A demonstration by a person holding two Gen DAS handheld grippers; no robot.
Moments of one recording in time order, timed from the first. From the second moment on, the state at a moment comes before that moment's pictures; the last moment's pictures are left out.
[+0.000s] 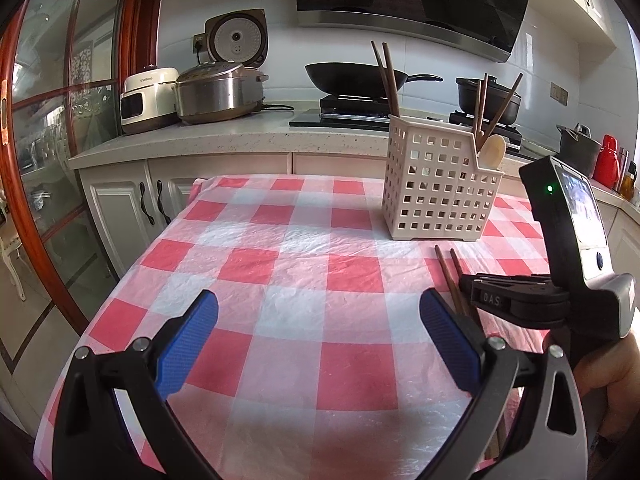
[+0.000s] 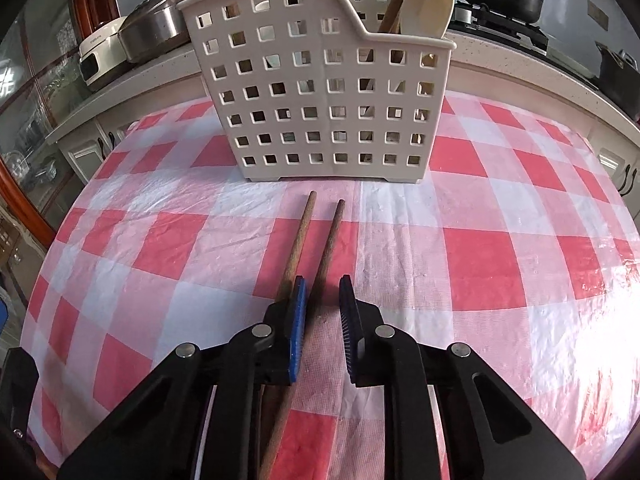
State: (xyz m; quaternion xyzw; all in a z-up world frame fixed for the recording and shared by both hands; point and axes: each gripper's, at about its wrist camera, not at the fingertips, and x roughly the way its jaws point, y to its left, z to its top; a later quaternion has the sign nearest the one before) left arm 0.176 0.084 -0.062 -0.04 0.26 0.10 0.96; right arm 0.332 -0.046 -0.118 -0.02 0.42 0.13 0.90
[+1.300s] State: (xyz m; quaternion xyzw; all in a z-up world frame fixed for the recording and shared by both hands) left arm 0.334 -0.021 -0.109 0.03 0.43 -0.01 0.90; right arm 0.307 -0.159 -0.122 0.01 0.42 0.14 0.90
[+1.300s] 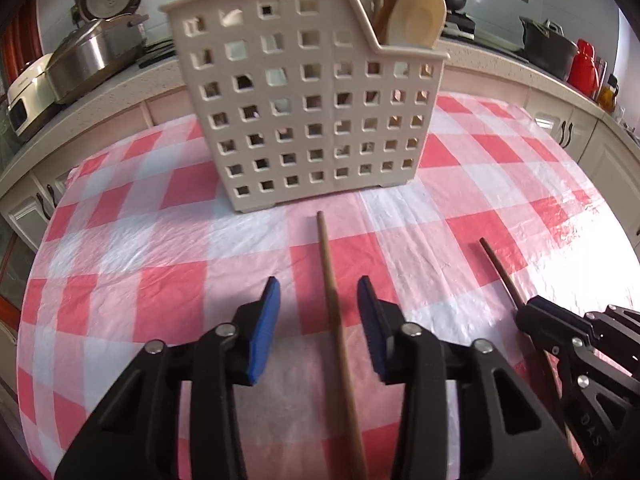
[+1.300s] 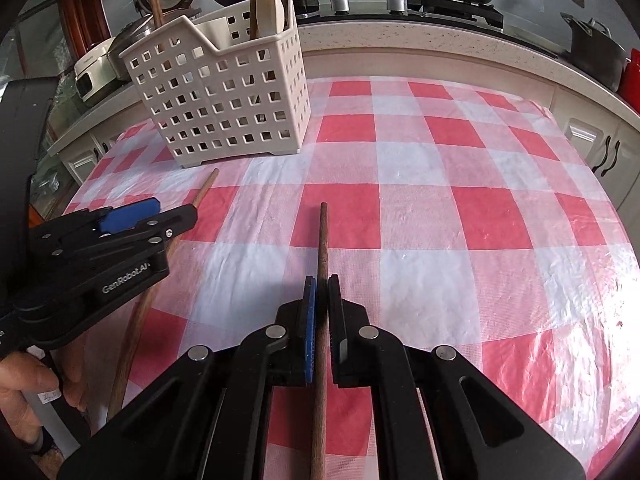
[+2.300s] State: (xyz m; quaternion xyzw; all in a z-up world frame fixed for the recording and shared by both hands) left arm 0.278 0.010 -0.061 -0.03 0.38 -0.05 0.92; right arm 0.289 -0.155 -0.087 0.01 0.36 0.17 0.91
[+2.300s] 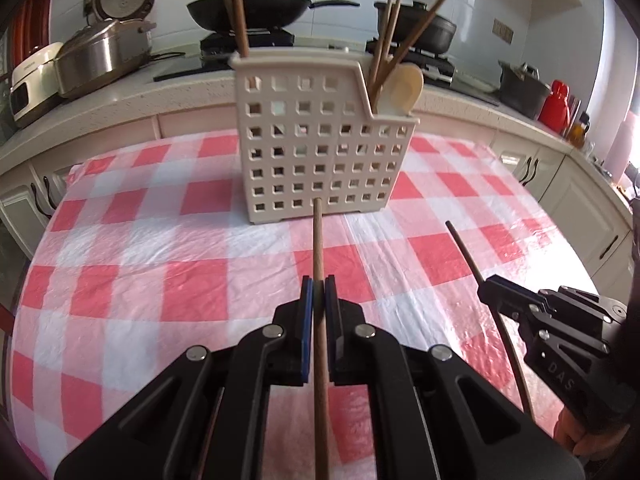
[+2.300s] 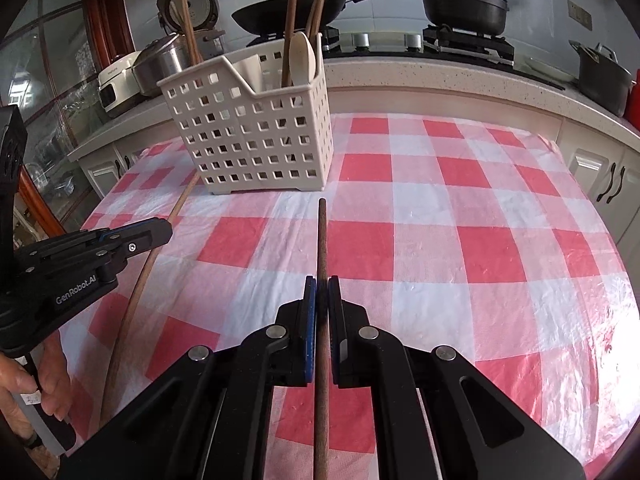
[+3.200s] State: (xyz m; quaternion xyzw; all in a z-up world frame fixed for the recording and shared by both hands) left arm 0.167 0.015 0.032 0.00 0.23 -0.04 0.97; right arm 0.206 -0.150 0.011 -0.01 0.19 0.22 0.96
